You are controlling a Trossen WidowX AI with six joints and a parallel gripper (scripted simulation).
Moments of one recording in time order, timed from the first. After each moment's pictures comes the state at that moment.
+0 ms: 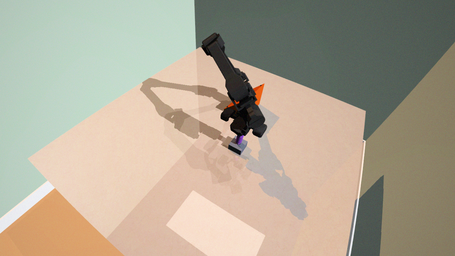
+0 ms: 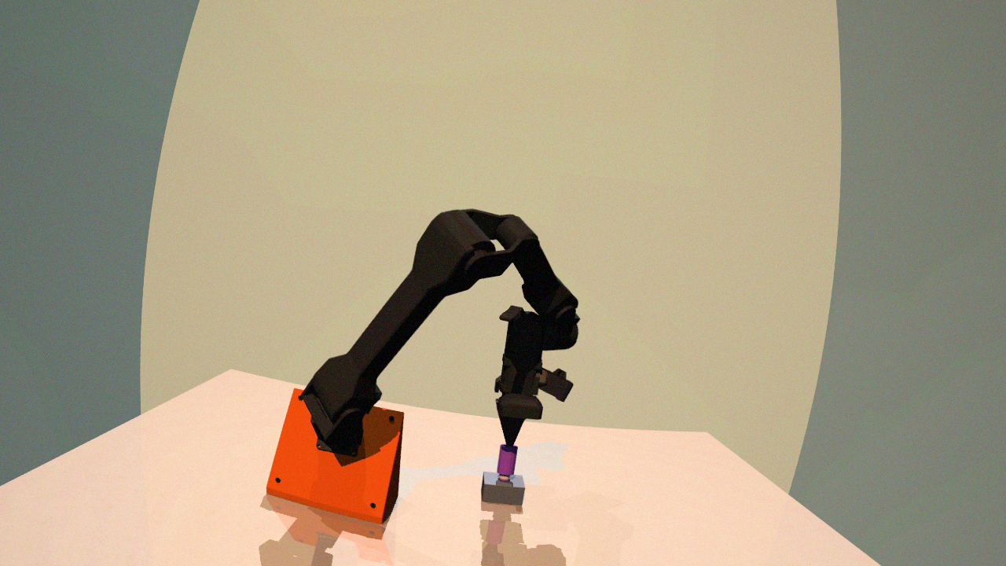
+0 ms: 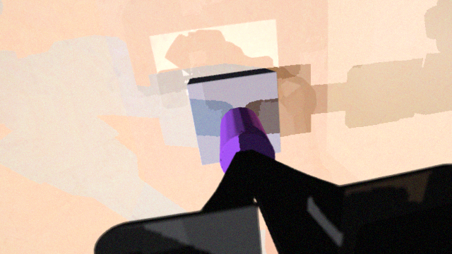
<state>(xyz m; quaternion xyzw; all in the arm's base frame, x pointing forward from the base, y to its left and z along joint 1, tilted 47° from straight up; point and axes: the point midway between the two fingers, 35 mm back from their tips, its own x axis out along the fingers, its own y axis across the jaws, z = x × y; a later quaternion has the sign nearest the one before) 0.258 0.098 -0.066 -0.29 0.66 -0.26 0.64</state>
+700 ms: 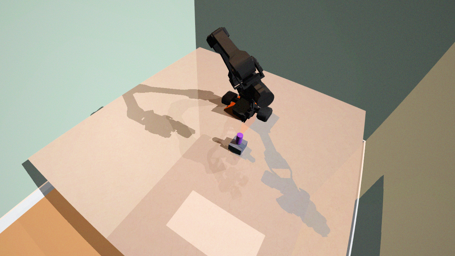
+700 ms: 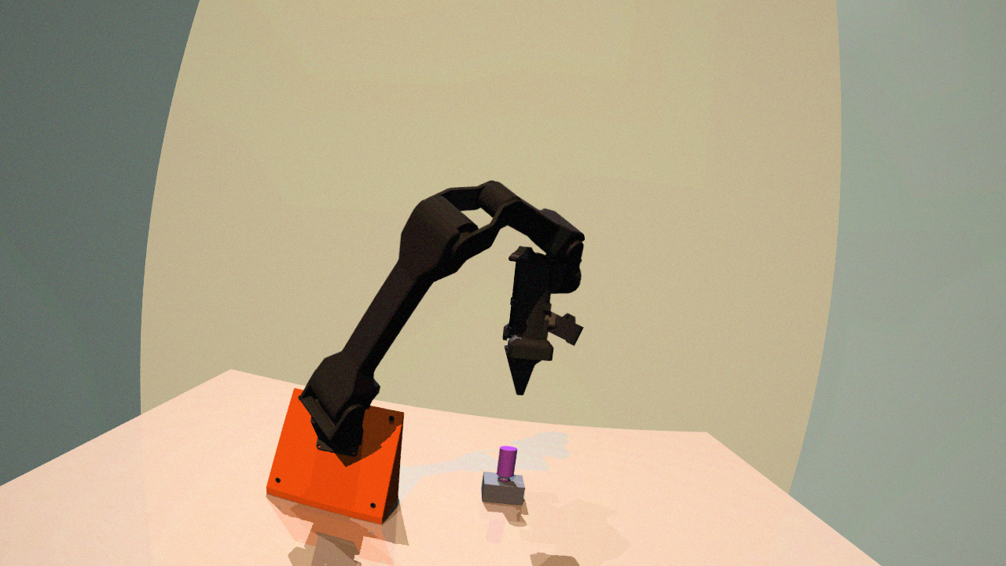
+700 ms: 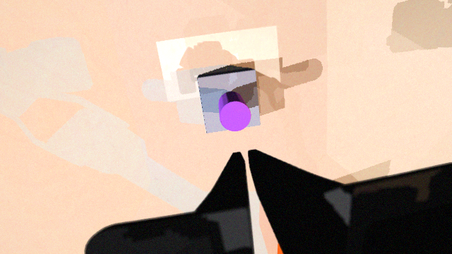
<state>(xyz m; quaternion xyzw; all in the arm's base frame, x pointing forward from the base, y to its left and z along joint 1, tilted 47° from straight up) 0.262 0.162 -0.007 -0.29 0.66 -0.26 0.65</state>
